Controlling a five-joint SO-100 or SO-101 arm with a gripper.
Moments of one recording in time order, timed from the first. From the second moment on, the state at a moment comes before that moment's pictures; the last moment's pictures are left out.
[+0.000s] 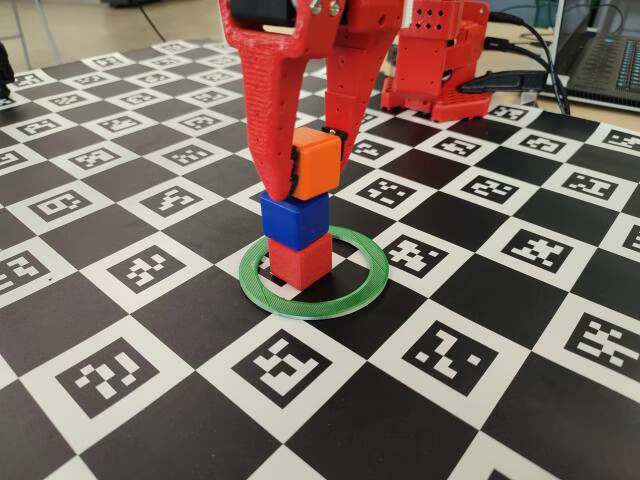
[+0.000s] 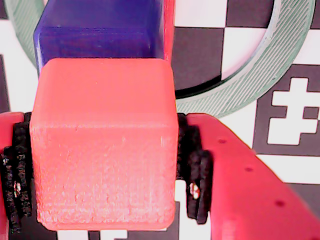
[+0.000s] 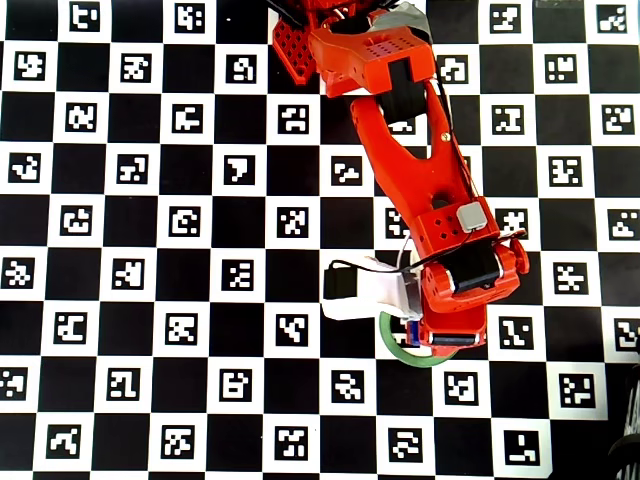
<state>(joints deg) -16.9 52.0 43.2 90.0 17.4</state>
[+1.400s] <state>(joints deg) -16.4 59.7 48.7 93.3 16.9</state>
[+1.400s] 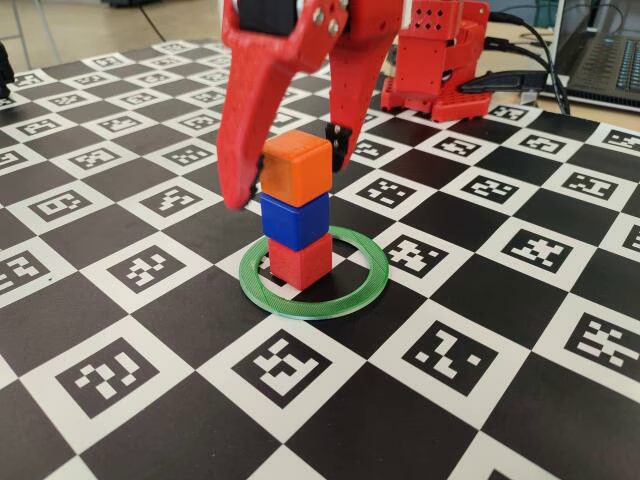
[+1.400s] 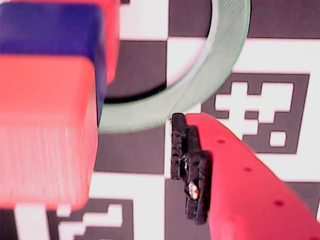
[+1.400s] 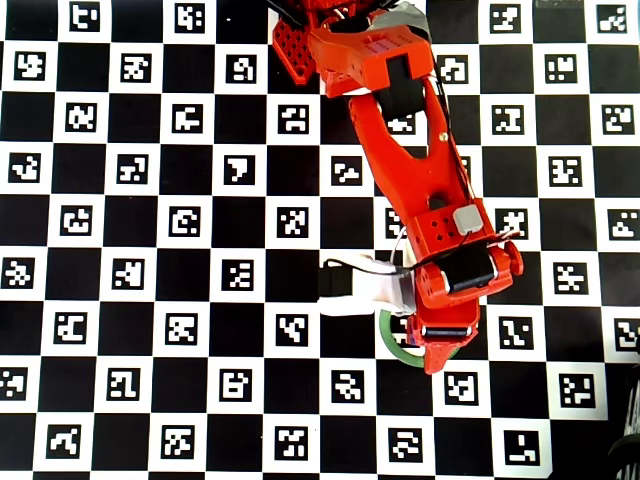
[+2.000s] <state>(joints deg) -12.2 86.9 72.5 84.1 8.3</state>
